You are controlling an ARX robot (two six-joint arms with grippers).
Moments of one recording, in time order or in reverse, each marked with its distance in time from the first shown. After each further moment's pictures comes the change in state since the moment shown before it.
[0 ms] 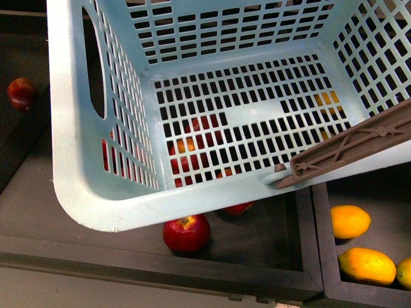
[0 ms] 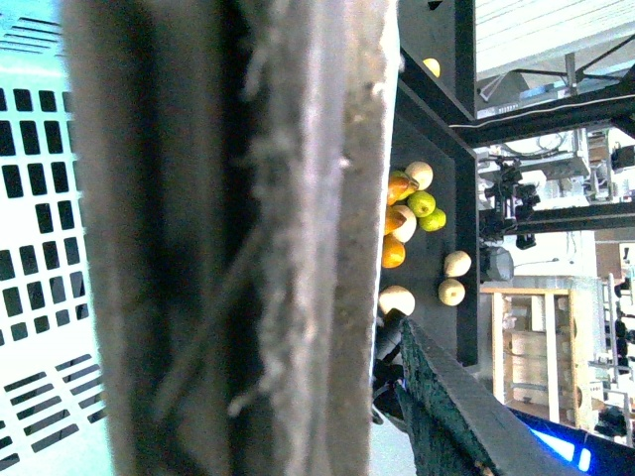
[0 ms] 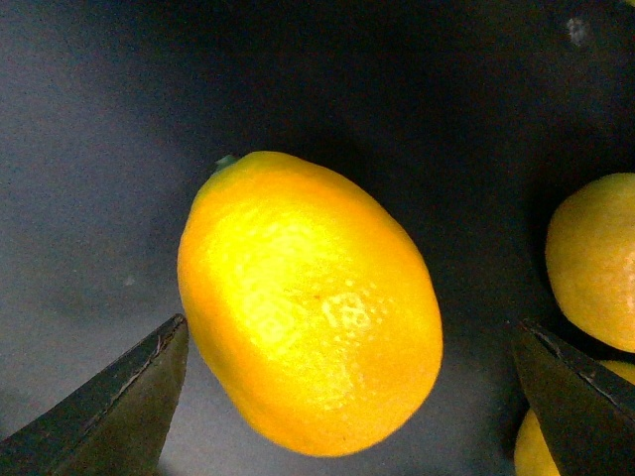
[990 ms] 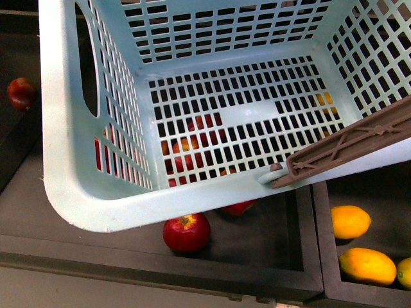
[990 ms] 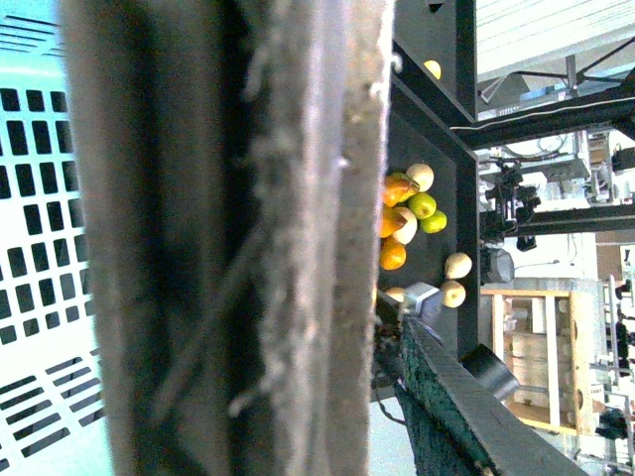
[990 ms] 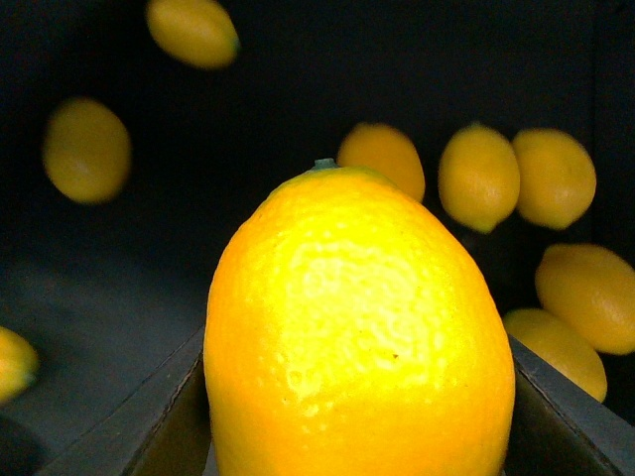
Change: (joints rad) left arm 0.000 0.000 0.000 0.000 -0.001 0.000; right arm -0.018 -0.463 -0.271 0.042 -0.366 0.449
